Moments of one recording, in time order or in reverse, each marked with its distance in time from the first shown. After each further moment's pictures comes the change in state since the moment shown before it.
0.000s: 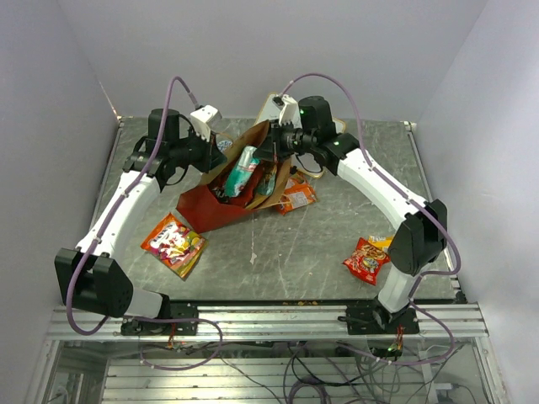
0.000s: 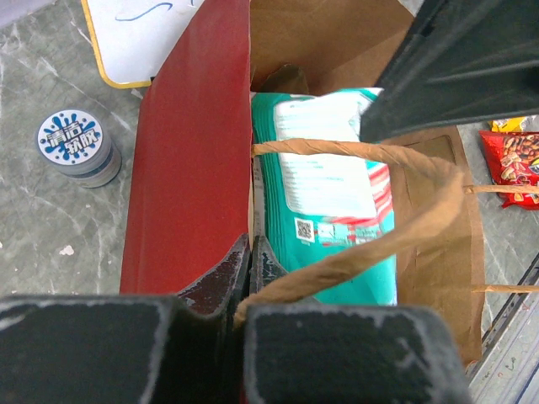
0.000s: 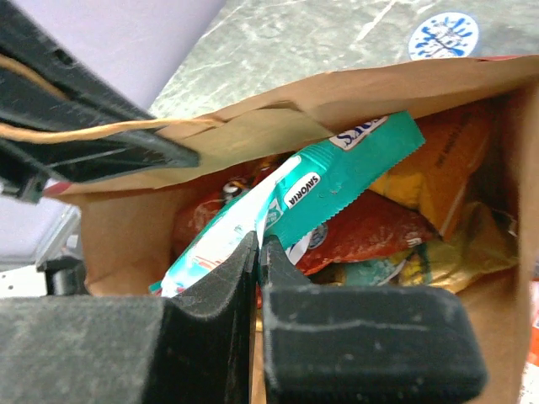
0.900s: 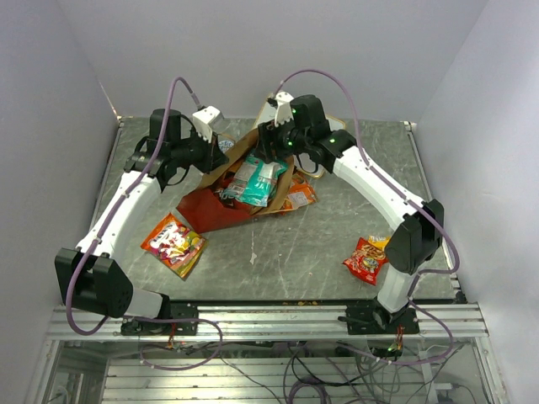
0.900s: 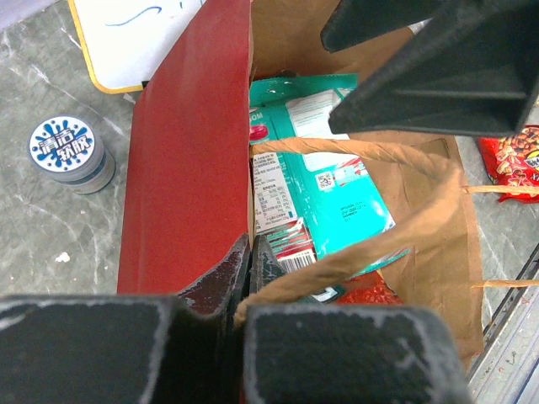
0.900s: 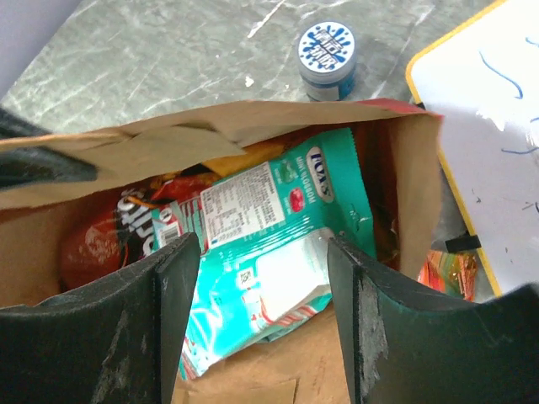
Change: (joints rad) left arm -0.009 0.000 0.000 0.000 0.011 0.015; right arm 0.035 0.035 0.092 -0.138 0.313 -0.193
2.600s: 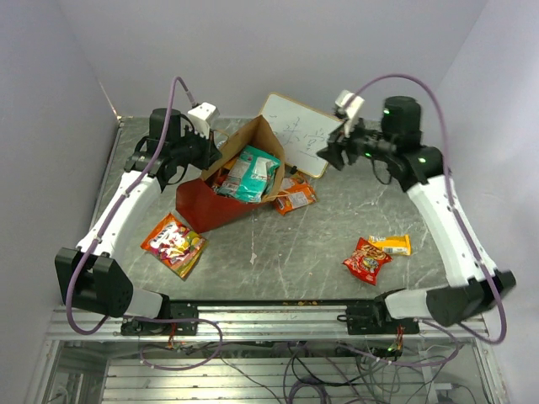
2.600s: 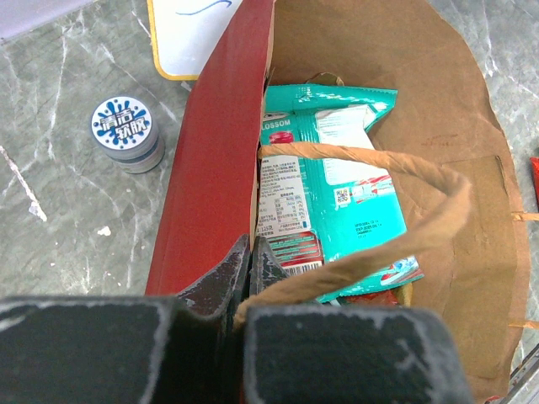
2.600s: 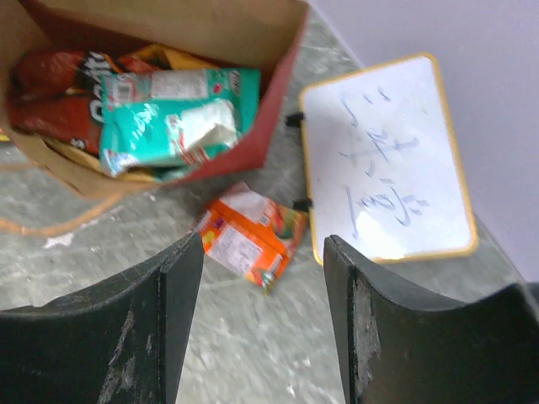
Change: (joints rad) left arm -0.001 0.003 0.000 0.016 -0.156 -0.046; right arm -0.249 -0.413 -0.182 -0.144 -0.315 -0.579
